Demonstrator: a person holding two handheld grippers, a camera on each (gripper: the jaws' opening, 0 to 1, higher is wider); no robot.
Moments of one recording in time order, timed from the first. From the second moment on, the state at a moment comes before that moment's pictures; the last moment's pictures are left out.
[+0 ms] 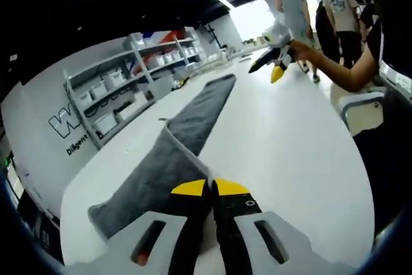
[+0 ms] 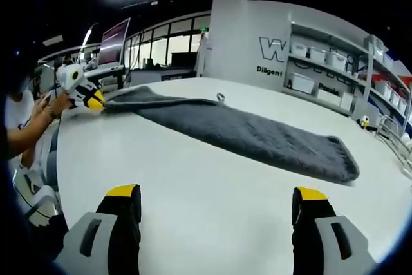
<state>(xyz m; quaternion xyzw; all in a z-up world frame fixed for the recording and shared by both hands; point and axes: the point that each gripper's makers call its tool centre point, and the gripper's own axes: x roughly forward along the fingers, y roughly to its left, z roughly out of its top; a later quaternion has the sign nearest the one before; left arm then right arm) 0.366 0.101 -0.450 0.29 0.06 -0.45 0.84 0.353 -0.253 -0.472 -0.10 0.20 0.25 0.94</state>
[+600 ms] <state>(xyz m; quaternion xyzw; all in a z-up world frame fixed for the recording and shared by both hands) 0.353 0.152 -0.413 0.20 0.00 -0.43 0.88 0.351 -0.255 -0.468 -0.10 0.20 0.24 0.94</state>
